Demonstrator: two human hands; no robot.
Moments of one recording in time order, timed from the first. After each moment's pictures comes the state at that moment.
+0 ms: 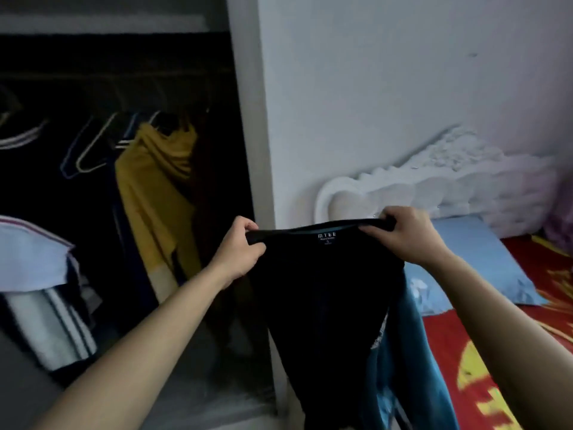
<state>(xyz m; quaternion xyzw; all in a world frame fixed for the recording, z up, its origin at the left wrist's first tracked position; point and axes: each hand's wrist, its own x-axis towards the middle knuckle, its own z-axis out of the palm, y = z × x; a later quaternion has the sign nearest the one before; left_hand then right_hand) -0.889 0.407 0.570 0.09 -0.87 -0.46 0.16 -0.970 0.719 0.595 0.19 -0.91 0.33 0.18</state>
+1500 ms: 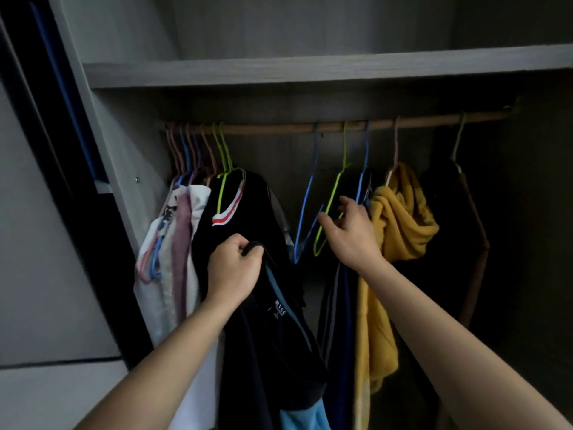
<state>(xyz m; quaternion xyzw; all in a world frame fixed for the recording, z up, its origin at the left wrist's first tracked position) -0.941 -0.175 0.639 0.17 -0.81 -0.41 0.37 -1.045 0.012 0.670 0.21 -0.84 0.47 0.18</state>
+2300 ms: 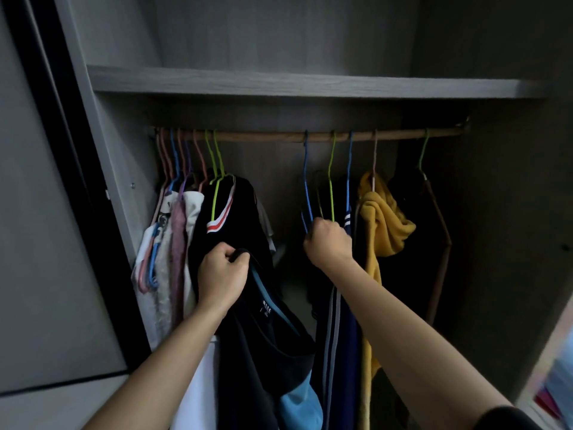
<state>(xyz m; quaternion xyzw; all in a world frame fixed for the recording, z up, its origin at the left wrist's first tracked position) -0.940 -0.204 0.628 0.17 -0.79 -0.46 0.36 -1.048 -0.030 0.660 0.14 -0.94 0.22 0.23</state>
